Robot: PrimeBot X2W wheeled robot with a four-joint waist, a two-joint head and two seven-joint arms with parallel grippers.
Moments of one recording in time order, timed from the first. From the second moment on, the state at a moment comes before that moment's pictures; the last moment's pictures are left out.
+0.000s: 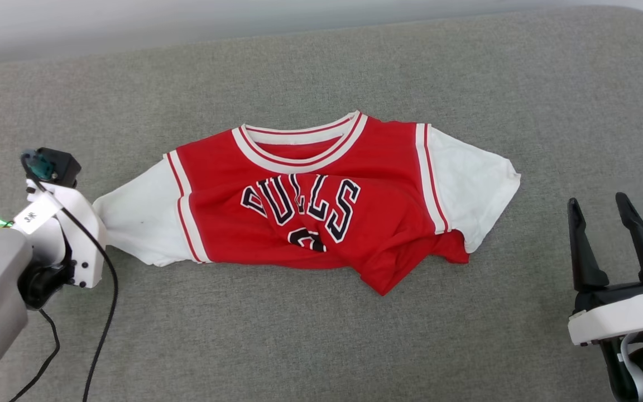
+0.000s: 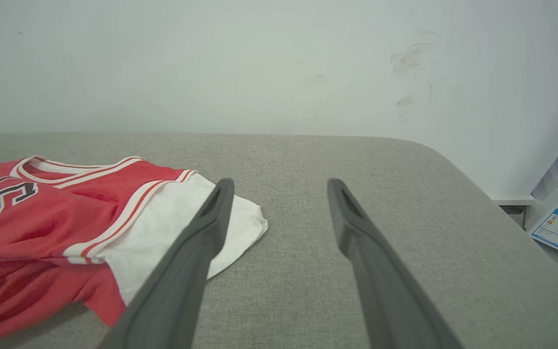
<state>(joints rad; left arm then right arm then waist) -0.91 0.78 -1.16 0.67 -1.12 0.00 0.34 -0.14 -0.19 -0.06 0.10 0.18 0.13 -0.23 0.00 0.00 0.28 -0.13</state>
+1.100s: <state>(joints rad) -0.57 0.67 -0.68 0.10 -0.62 0.55 -0.26 -0.48 -0.71 0.27 0.19 0.62 0.13 0.61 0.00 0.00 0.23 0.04</state>
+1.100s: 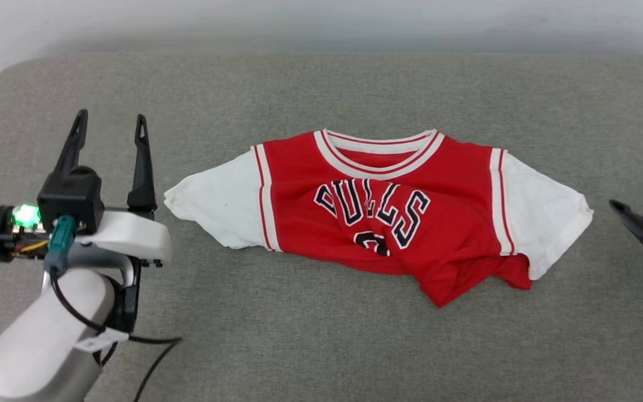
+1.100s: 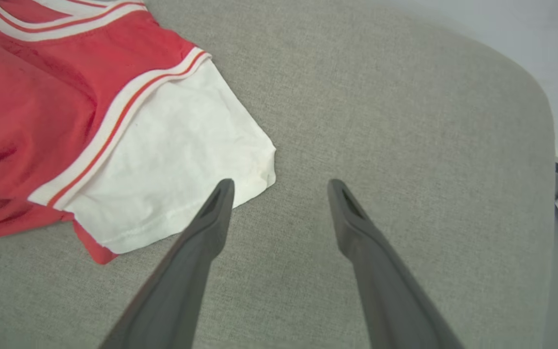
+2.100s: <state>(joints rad) -0.26 0.31 -0.18 0.06 -0.21 0.31 -0.26 -0.69 -0.70 0.54 0.55 0.75 0.13 0.40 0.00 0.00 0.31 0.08</state>
